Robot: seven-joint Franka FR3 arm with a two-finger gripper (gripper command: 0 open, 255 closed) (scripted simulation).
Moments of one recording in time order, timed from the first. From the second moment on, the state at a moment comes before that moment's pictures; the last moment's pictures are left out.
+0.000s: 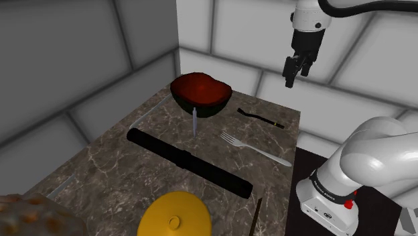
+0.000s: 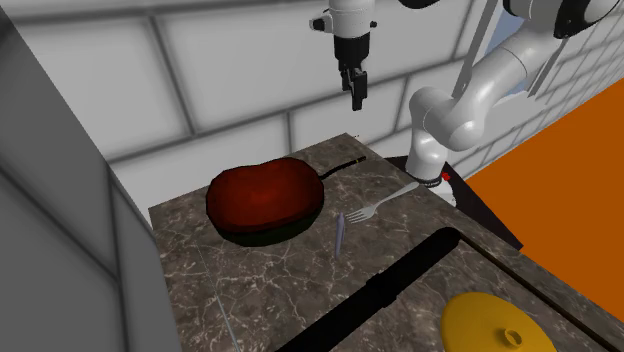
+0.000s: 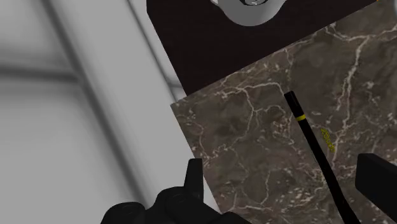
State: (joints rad) arm 0.02 -0.79 0.04 -2.41 -0.09 1.48 0.04
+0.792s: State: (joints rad) arm 0.12 -1.01 0.33 -2.67 0.08 1.85 0.36
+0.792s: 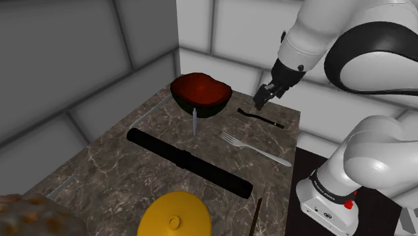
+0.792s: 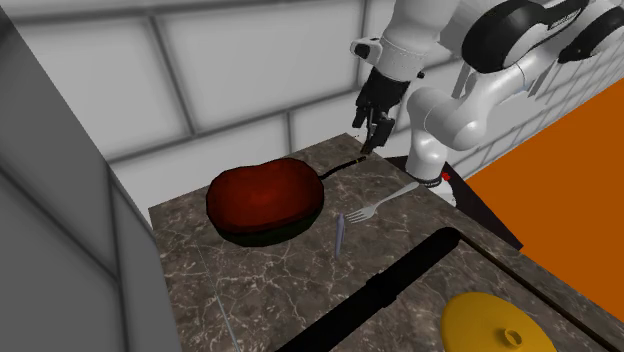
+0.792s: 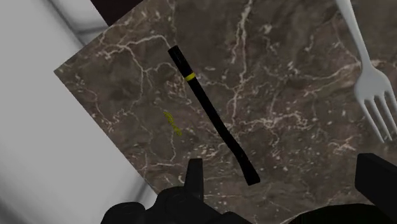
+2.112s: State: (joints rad) arm -0.20 -0.99 1.23 -2.62 0.14 2.57 1.10
